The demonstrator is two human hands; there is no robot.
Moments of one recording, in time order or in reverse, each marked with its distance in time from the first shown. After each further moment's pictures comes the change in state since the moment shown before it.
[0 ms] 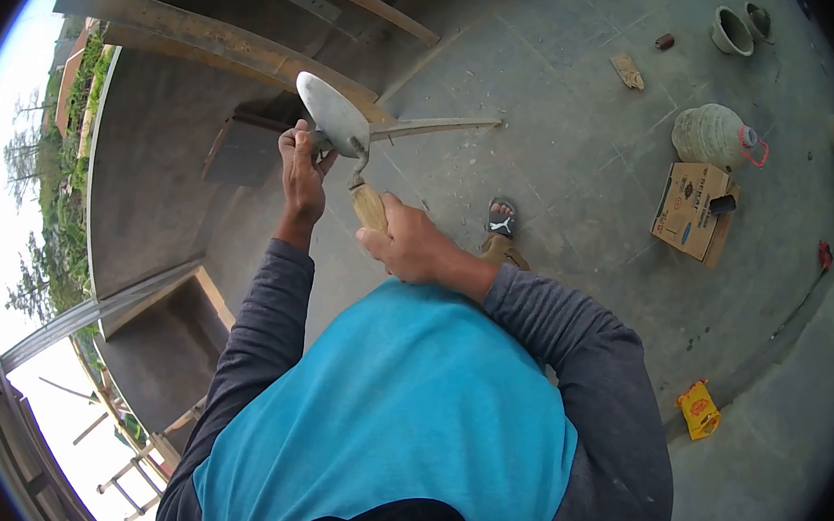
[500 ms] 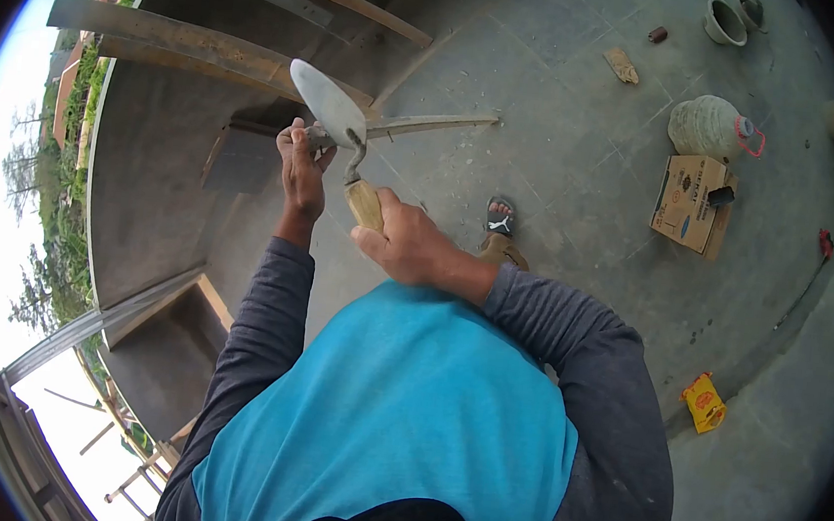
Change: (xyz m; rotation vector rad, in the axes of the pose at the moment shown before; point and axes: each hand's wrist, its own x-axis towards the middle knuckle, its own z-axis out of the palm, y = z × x) left_hand 0.003 0.003 0.015 0.067 -0.042 0.049; right_hand -0.002 -0.015 -0.008 0.003 0.056 -0.050
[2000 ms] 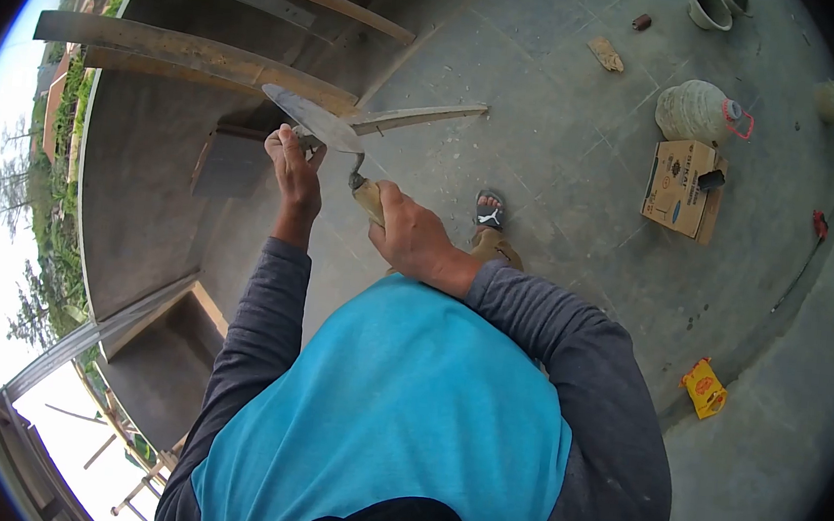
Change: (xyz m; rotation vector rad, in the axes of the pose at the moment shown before) left_hand -0.007 -0.005 0.027 0.063 0.116 0.055; right_hand -0.007 0.042 0.000 -0.394 0.051 0.036
